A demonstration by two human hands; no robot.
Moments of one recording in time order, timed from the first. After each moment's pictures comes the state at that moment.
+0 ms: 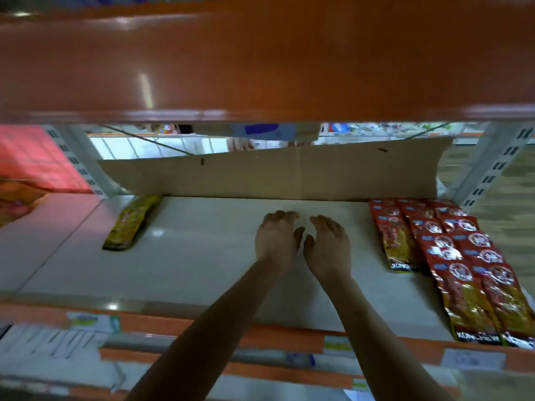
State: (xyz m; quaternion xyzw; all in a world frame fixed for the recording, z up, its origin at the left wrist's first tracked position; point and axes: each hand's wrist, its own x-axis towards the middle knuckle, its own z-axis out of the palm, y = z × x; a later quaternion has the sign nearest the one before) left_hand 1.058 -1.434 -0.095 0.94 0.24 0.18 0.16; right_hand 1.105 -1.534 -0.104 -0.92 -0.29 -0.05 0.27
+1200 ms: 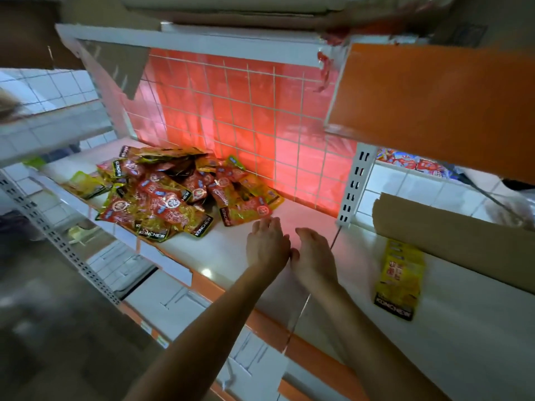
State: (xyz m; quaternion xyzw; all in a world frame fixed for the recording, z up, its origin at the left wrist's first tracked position) left_hand 0.733 -0.978 -0.108 0.84 0.49 0.20 0.11; right_hand 0.804 -1.048 -0.103 -0.83 -0.48 0.05 0.27
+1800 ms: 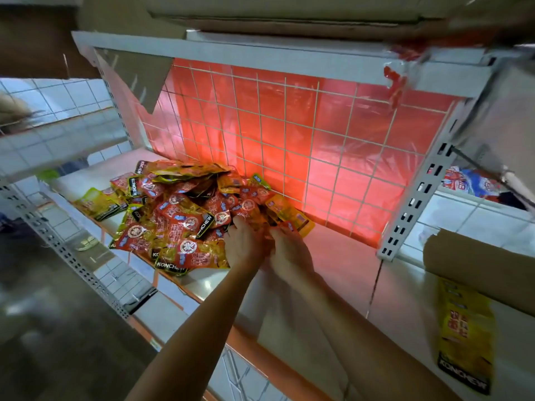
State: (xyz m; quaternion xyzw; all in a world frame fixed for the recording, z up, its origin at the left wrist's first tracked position) left_hand 0.686 -0.852 -0.105 0.69 0.64 0.25 0.24; right_hand 0.761 -0.919 -0.091 -0.77 -0.58 0.12 0.25
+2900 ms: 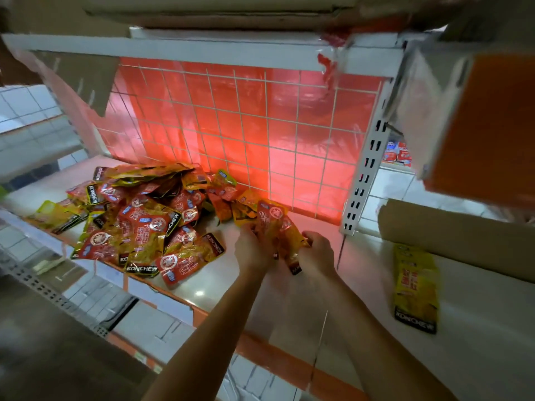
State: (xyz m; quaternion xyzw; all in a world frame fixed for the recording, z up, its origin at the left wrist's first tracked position) left_hand 0.728 -0.918 -0.113 0.65 0.52 0.37 0.41; right_hand 0.819 -0.994 -0.104 -0.82 -0.26 0.23 0.45
